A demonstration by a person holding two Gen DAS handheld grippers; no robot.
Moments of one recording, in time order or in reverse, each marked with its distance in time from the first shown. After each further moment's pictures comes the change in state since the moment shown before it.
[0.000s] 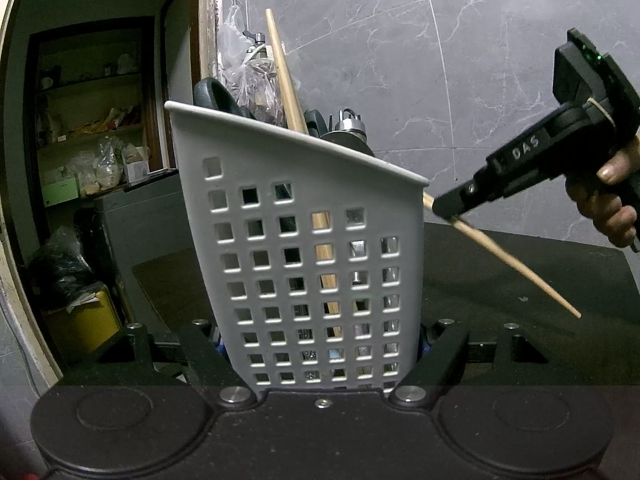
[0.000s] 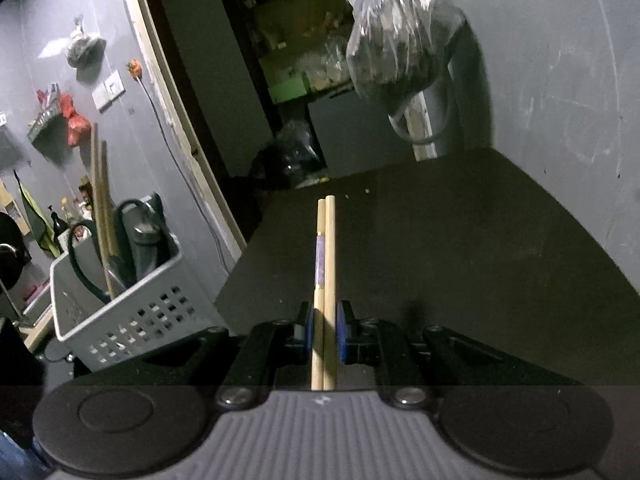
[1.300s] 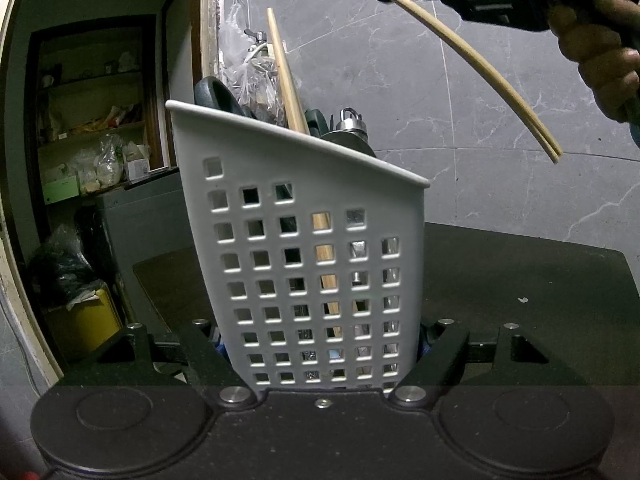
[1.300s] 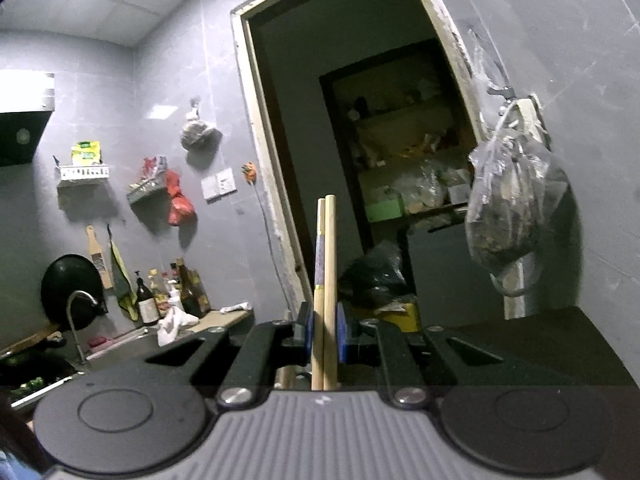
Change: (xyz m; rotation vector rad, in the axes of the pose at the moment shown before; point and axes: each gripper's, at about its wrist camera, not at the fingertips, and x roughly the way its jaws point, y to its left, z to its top) left arm 0.000 0.000 0.000 -0.001 0.000 0.000; right arm -0.062 0.089 0.077 -0.161 -0.349 0.244
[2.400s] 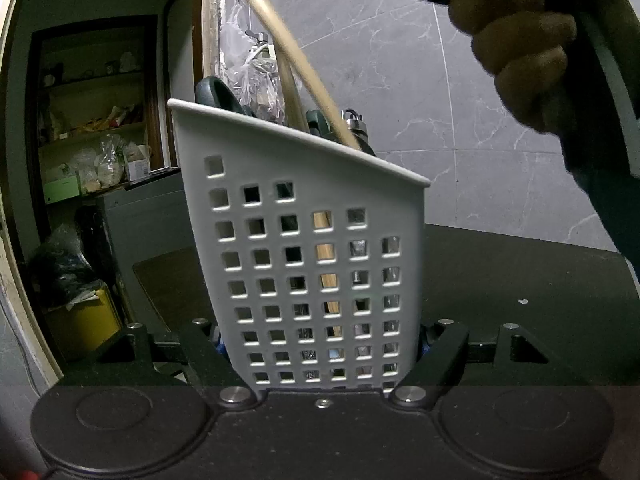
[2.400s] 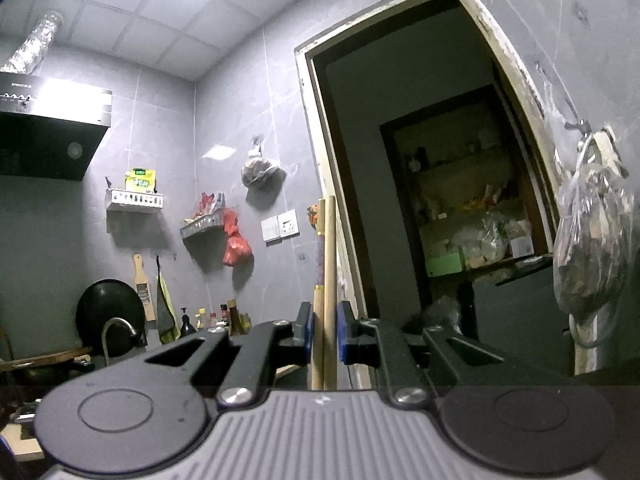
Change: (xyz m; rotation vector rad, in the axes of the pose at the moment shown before) left arm -0.002 -0.001 0.000 -0.002 0.000 0.000; right arm 0.069 0.048 -0.020 -0.052 -0.171 0.165
